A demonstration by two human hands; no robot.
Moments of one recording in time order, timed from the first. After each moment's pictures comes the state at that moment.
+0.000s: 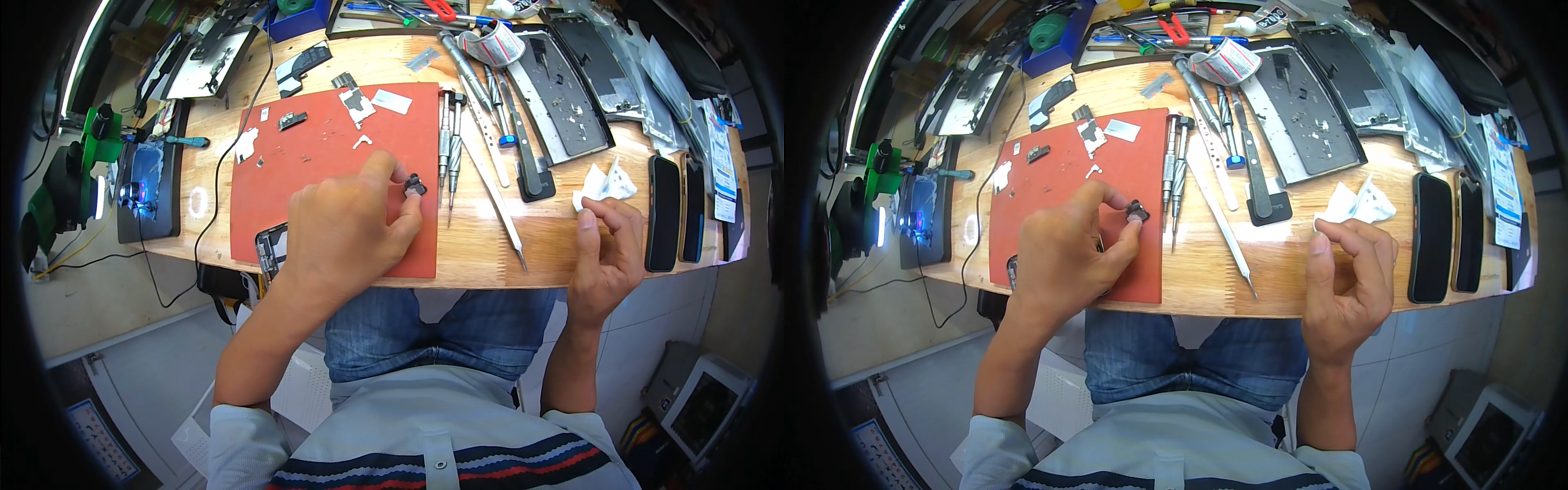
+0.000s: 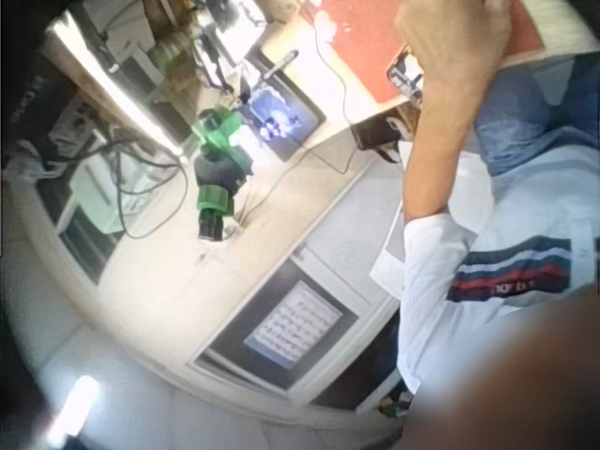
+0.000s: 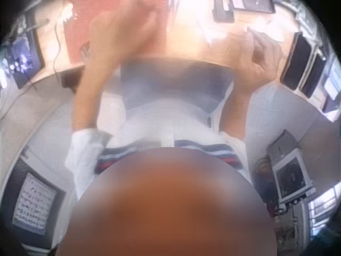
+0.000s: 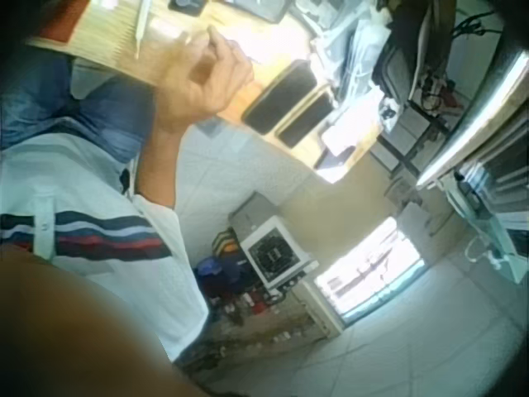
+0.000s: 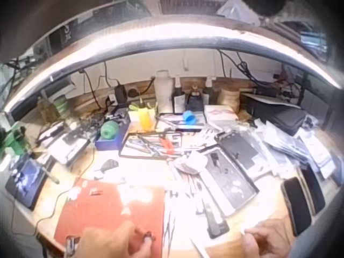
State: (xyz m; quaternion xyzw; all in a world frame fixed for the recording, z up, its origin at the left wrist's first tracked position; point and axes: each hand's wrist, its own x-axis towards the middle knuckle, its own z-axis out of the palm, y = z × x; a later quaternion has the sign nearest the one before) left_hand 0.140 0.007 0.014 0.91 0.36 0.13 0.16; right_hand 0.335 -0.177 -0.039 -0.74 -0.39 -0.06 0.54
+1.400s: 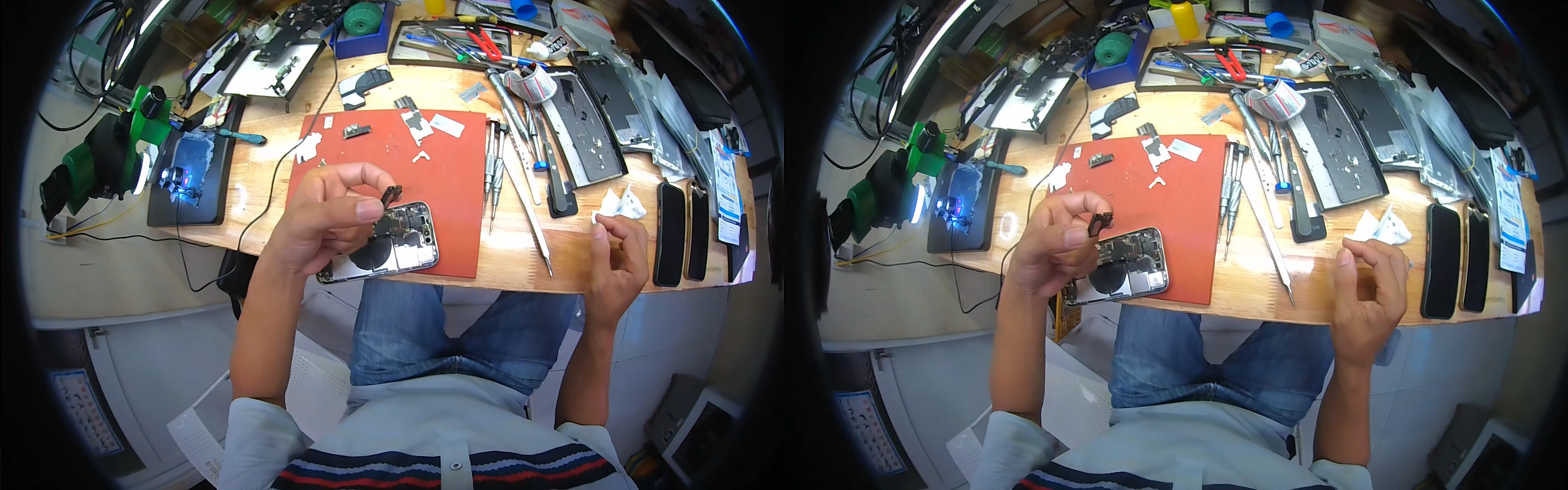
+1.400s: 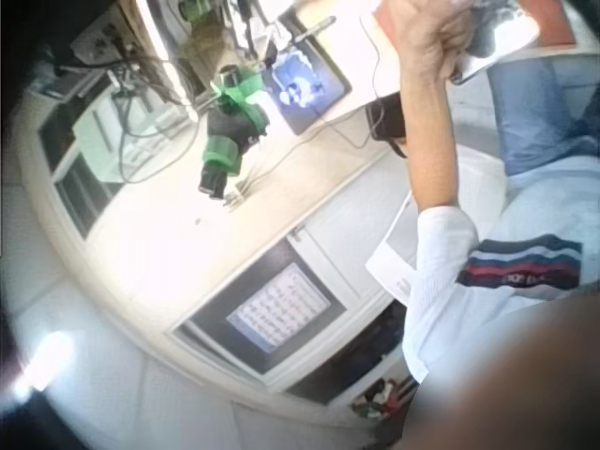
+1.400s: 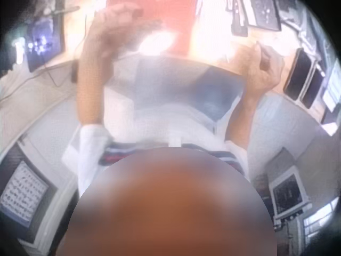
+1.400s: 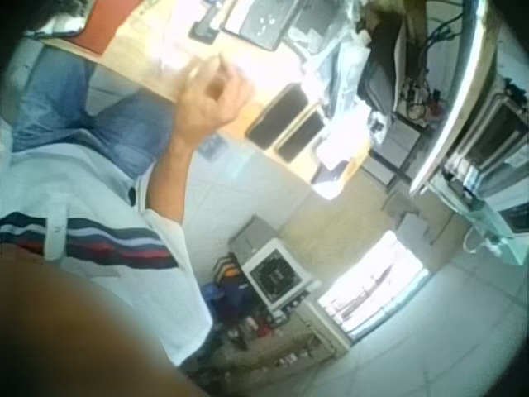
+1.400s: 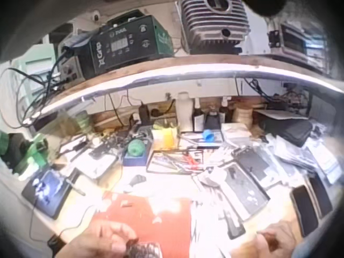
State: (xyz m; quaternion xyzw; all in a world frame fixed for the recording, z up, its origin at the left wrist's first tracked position) left_hand 0.063 0.063 0.034 0.48 0.23 0.13 0.84; right_hand 0.334 -0.177 -0.038 -0.75 -0.38 -0.02 0.54
